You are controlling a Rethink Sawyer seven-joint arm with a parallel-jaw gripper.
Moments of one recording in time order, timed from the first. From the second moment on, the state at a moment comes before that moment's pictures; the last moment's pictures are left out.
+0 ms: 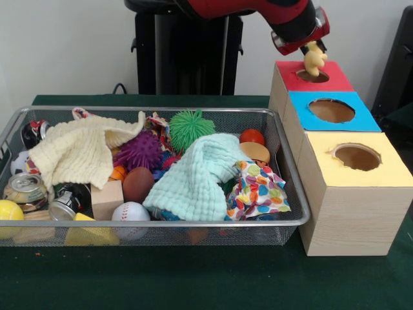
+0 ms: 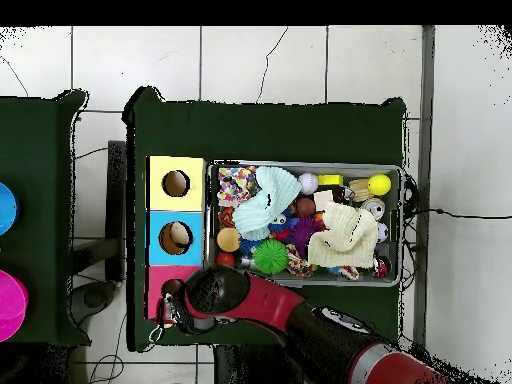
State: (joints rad) arm -0.52 -0.59 0.52 2.25 0.21 0.58 1.40
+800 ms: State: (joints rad) arm -0.52 -0.62 0.52 2.25 0.20 0.49 1.40
